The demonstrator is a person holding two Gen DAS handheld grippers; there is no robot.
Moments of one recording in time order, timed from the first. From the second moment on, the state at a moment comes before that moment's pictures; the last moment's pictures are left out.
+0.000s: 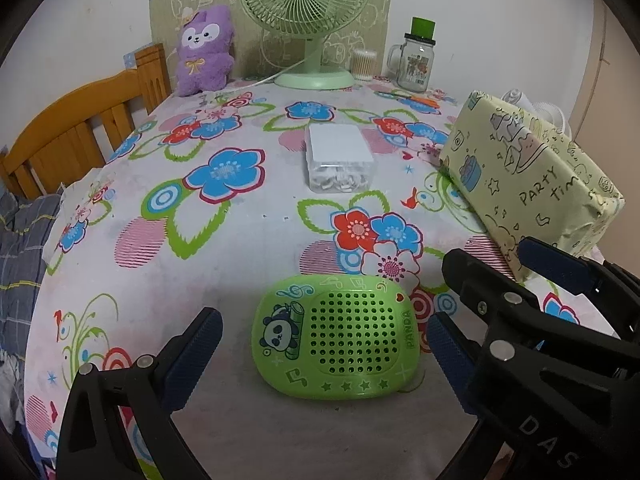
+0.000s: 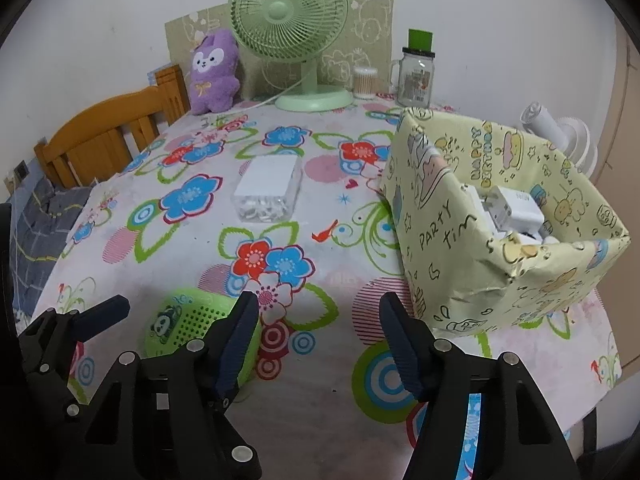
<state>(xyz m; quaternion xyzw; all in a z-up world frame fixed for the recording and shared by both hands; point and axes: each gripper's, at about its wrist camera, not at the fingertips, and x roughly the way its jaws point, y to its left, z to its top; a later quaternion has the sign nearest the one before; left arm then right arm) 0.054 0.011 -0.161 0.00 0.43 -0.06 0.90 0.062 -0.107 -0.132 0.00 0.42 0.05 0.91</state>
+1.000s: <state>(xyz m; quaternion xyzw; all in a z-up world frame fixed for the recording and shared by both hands) 0.069 0.015 -0.166 0.02 0.43 -0.03 0.90 0.086 -0.098 -0.147 0.00 0.44 0.07 0.90</state>
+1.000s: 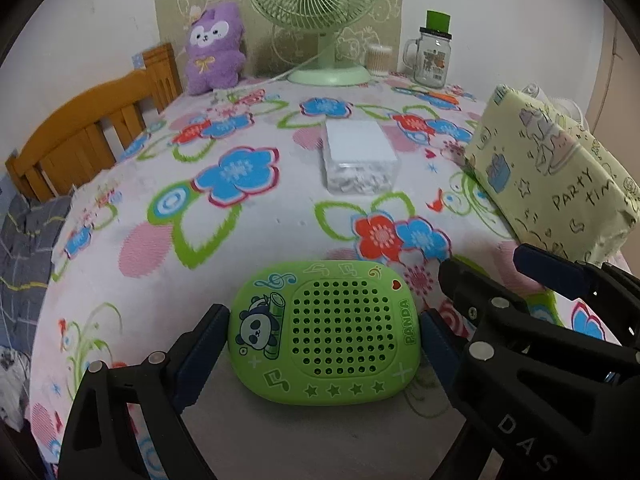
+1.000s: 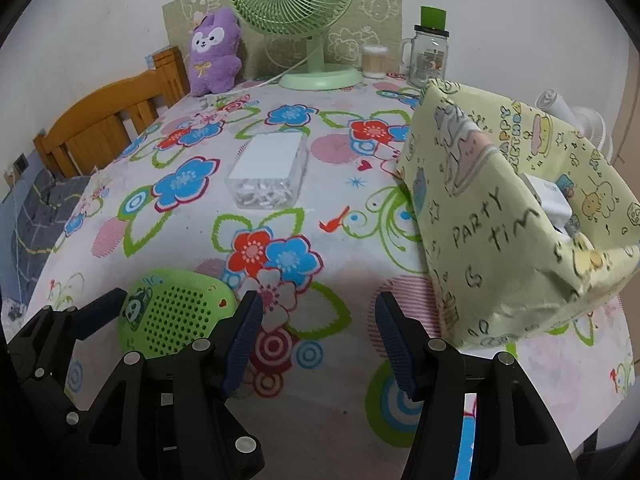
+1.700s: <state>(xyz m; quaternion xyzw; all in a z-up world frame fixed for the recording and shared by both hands) 0.118 0.041 -0.155 0.02 0.42 0.00 0.91 0.143 -0.070 -0.141 0.00 0.43 0.08 0.90</state>
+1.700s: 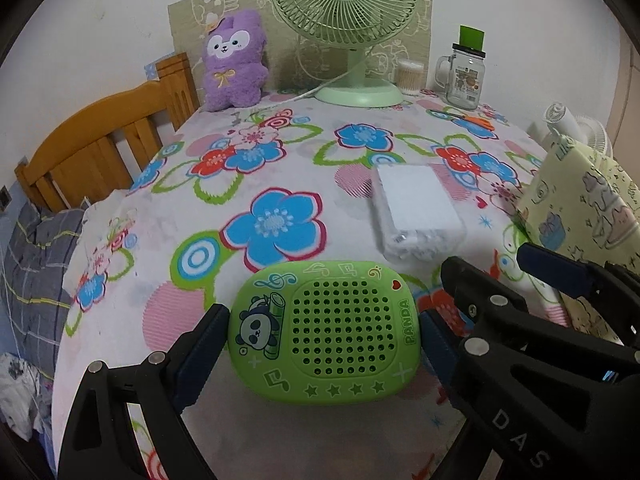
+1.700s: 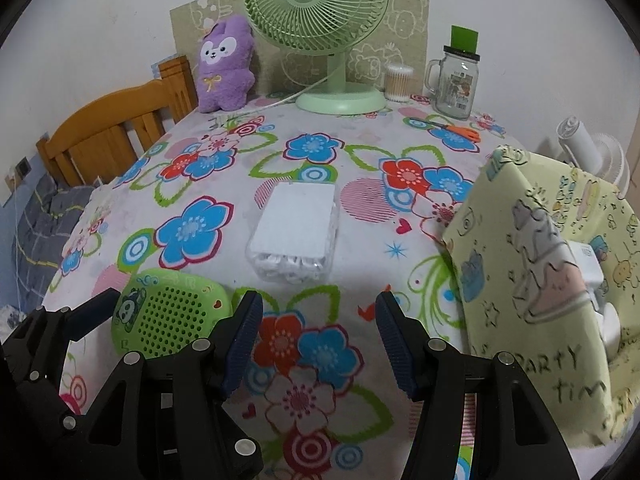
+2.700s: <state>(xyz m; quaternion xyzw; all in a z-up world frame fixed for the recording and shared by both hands) 0.188 0.067 -0.167 0.04 0.45 0.00 0.89 0.222 -0.046 -0.164 0.01 0.47 0.06 0.88</state>
